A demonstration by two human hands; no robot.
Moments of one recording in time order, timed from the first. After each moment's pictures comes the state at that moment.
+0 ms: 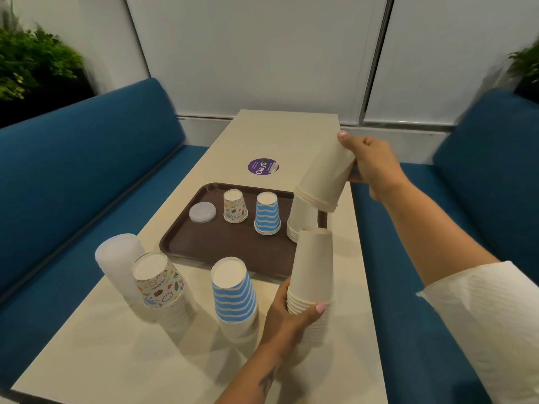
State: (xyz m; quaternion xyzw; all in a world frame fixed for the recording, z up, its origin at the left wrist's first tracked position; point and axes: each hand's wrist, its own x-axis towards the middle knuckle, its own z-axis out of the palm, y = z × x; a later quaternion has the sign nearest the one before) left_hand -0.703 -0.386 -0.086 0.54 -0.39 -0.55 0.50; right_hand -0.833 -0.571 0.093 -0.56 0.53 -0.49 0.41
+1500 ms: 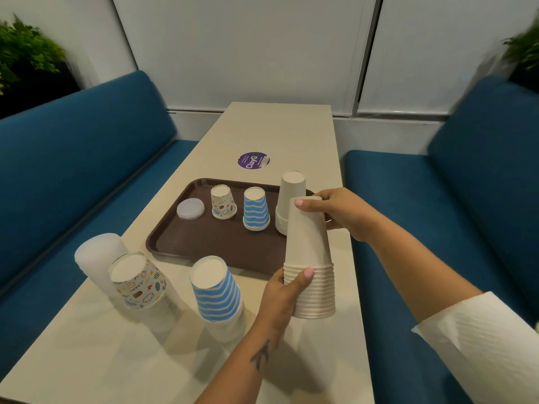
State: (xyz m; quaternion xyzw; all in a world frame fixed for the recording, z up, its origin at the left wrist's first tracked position) left_hand -0.721 -0.419 -0.073 0.51 -0.34 -0.60 0.52; right_hand -0.840 -0.537 0.040 -0.63 0.54 -0.24 0.51
